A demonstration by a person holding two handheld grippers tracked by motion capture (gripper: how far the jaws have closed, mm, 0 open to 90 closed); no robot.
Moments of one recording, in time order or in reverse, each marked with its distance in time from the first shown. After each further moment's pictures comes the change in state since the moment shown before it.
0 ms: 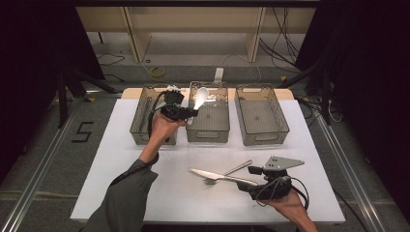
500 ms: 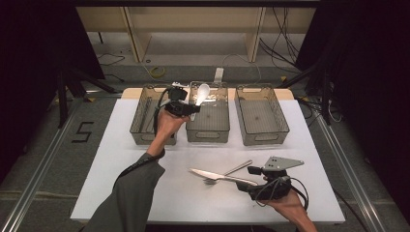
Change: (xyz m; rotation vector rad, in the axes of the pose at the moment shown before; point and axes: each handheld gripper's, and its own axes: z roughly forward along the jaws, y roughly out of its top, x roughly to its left) left arm 0.004 0.006 0.020 -0.014 0.049 -0.026; right arm 0.001 0.000 0.001 -0.003 0.000 -0.005
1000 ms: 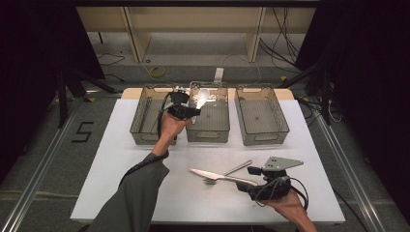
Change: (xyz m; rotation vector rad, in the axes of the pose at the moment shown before) left arm 0.005 -0.009 0.020 0.027 0.030 -0.023; right arm 0.000 -0.001 0.001 0.008 0.001 0.006
